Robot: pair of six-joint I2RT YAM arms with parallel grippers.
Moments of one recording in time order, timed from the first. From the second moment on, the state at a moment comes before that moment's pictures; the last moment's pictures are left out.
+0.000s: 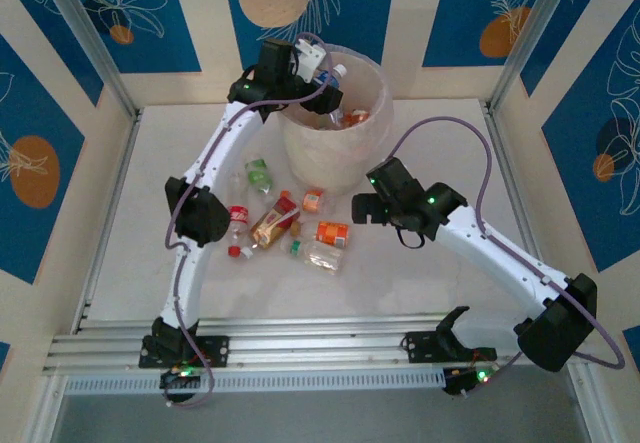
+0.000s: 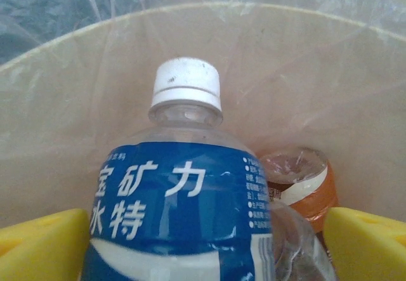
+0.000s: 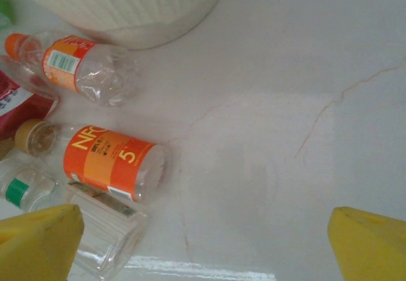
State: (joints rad) left arm -0.46 2.34 2.57 -0.72 0.36 0.12; right arm 0.68 1.22 1.13 -0.93 0.25 0.57
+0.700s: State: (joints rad) left arm -0.48 2.07 2.59 -0.79 0.13 0.07; right arm 0.83 1.29 1.12 -0.91 0.18 0.48
